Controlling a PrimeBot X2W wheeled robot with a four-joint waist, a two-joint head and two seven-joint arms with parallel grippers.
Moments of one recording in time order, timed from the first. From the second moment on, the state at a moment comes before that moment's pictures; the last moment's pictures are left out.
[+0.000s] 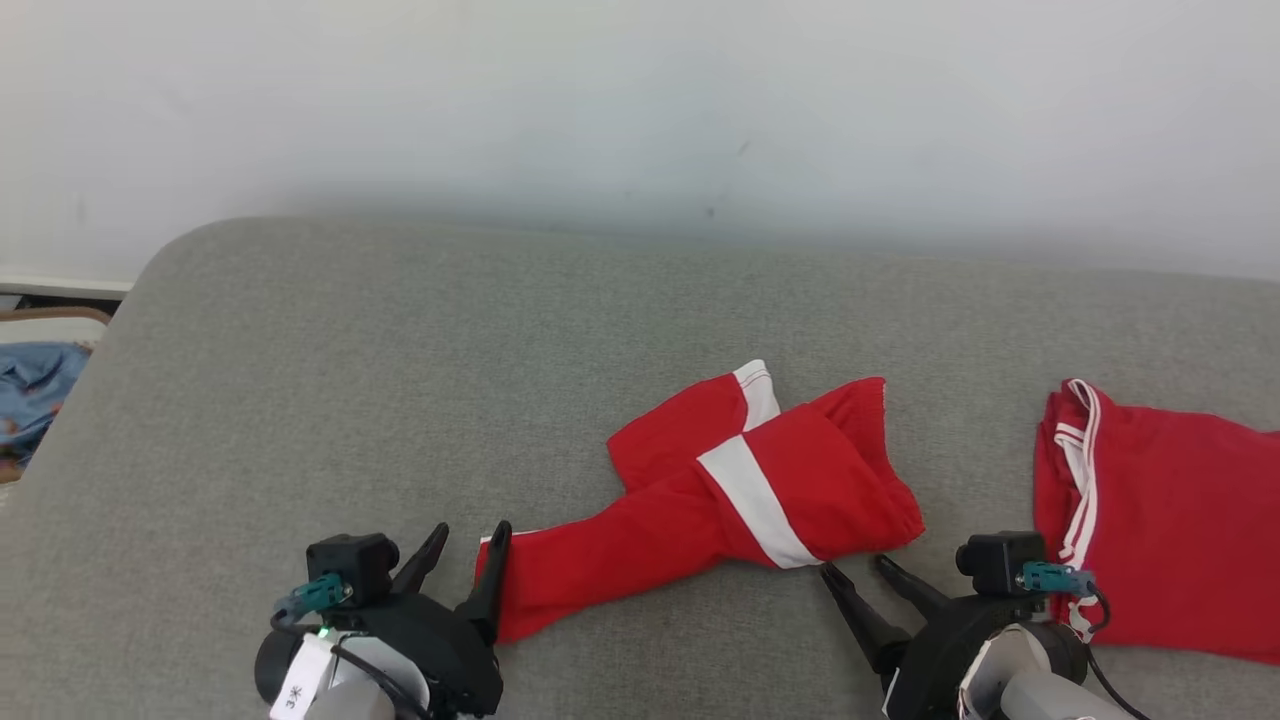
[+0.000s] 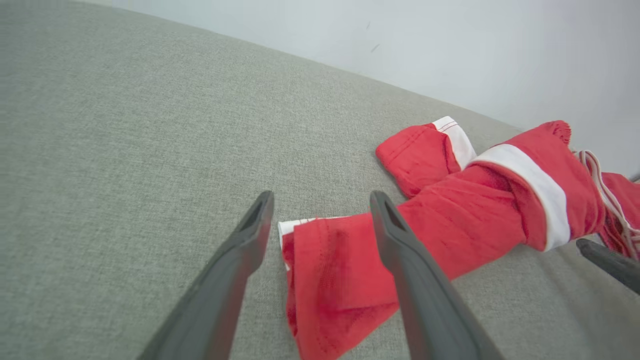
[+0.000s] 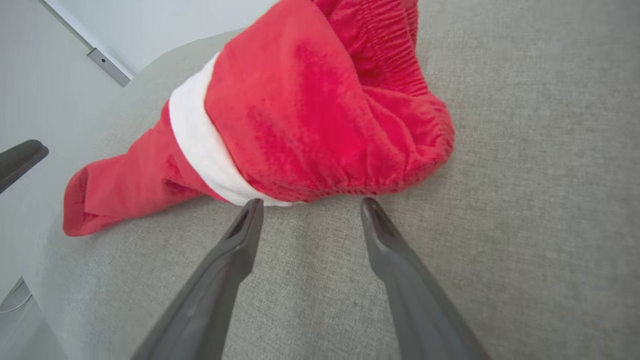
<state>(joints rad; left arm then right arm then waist) -0.47 0.18 -0.81 0.73 -0.82 0.03 -0.25 -0.43 -0.26 0.85 0.75 1.06 0.12 -0.21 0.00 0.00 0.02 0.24</state>
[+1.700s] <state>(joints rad) -0.44 0.19 -0.77 0.60 -0.77 0.06 -0.25 -0.49 -0.18 0.86 0.89 1.13 0.12 -0.22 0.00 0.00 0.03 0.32</state>
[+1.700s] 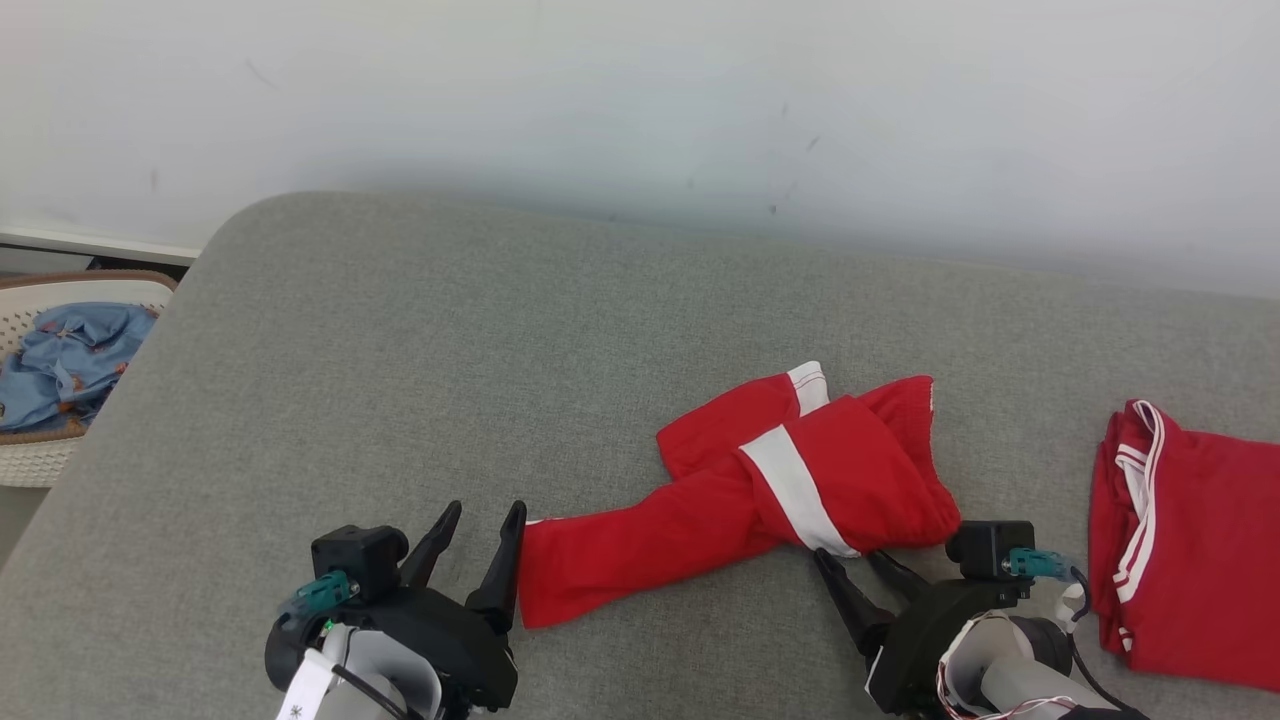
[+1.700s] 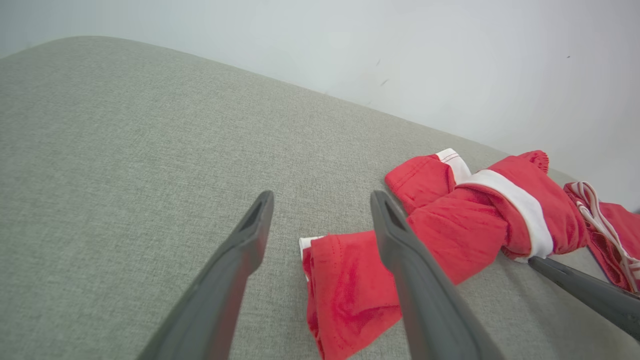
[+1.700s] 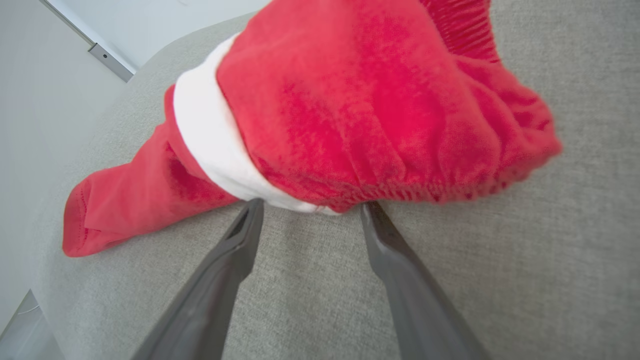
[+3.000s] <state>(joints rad) -0.39 0.23 -0.73 0.56 -0.77 0.07 -0.25 -0.26 -0.60 1.02 0.30 1.32 0.12 -0.19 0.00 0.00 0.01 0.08</state>
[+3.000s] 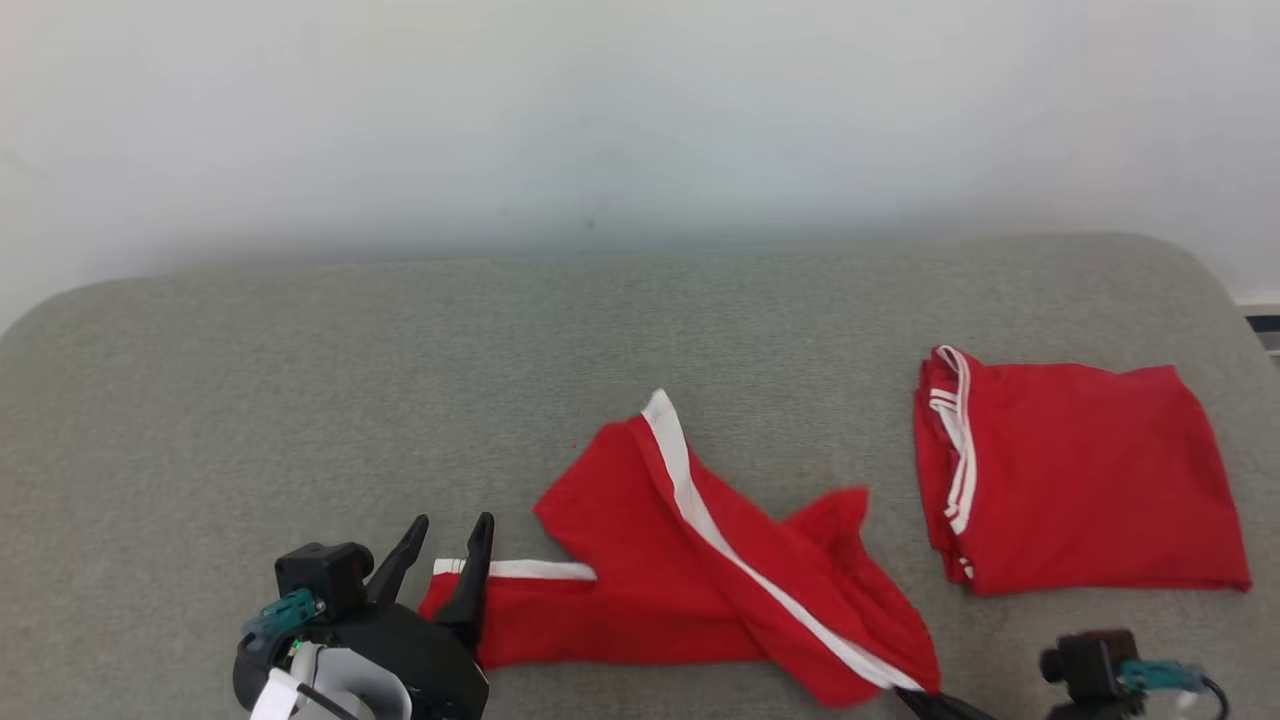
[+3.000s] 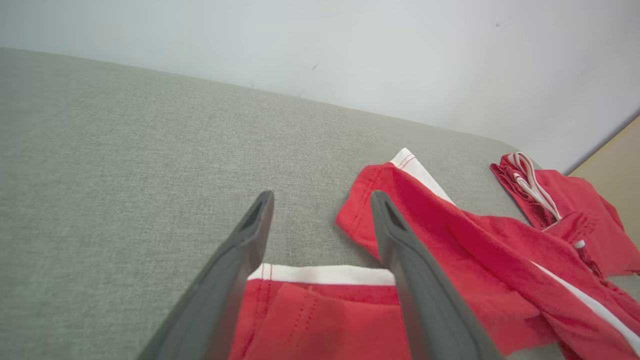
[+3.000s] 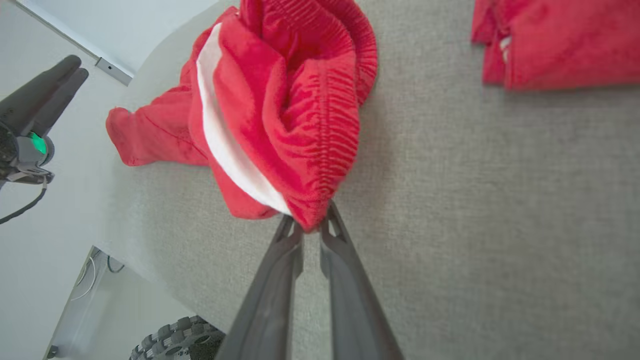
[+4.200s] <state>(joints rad) -0.92 0.17 -0.90 0.91 -0.65 -0.11 0.16 -0.51 -0.46 1.09 0.23 1.16 0.11 -0.07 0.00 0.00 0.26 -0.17</state>
